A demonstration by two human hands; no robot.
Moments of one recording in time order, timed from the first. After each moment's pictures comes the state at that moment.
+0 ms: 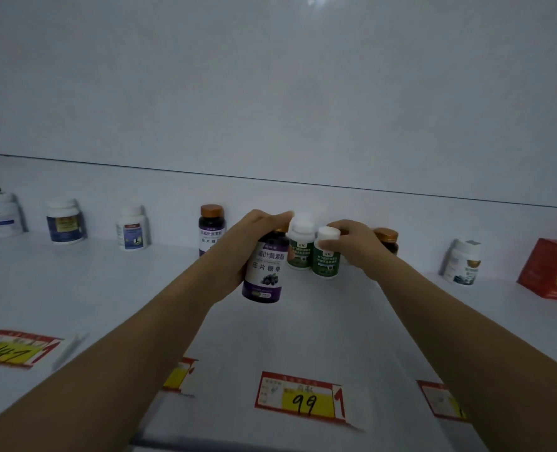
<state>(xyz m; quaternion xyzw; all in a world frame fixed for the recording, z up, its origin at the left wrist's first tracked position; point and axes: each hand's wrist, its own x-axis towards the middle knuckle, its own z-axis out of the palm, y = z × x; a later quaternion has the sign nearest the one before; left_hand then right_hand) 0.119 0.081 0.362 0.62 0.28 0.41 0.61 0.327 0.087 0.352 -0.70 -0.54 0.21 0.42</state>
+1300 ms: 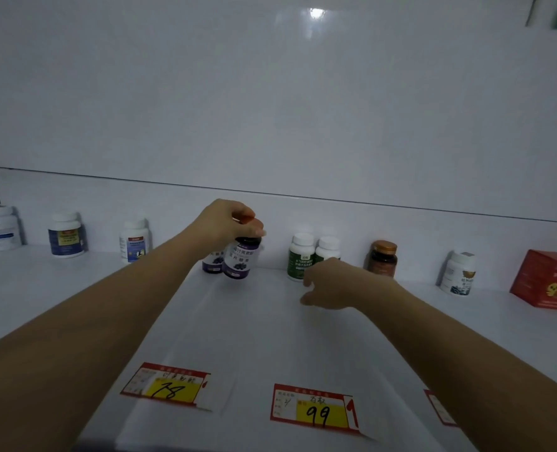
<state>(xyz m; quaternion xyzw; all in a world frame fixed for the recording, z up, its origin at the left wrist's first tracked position) 0.085 0.146 0.391 0.76 0.44 0.37 0.31 0.261 0.052 0.360 -0.73 -0.68 -0.01 -0.06</state>
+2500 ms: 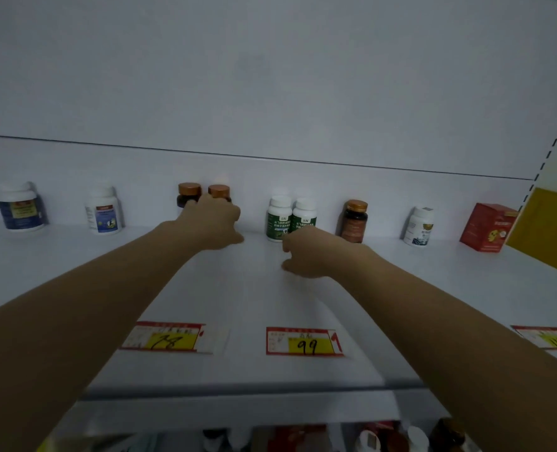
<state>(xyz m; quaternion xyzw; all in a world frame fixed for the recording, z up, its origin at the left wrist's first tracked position) 0.094 0.124 0.361 0.88 0.46 0.07 -0.10 0.235 0.026 0.353 -0.75 -0.66 -0.02 -0.04</state>
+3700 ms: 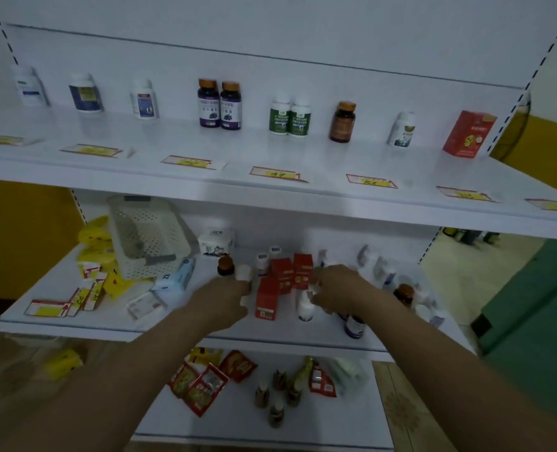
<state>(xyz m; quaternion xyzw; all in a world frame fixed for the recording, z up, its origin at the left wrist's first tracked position) 0.039 -0.155 0.156 0.87 0.47 -0.05 0.15 0.239 -0.213 0.192 -0.75 -0.64 0.17 -0.05</state>
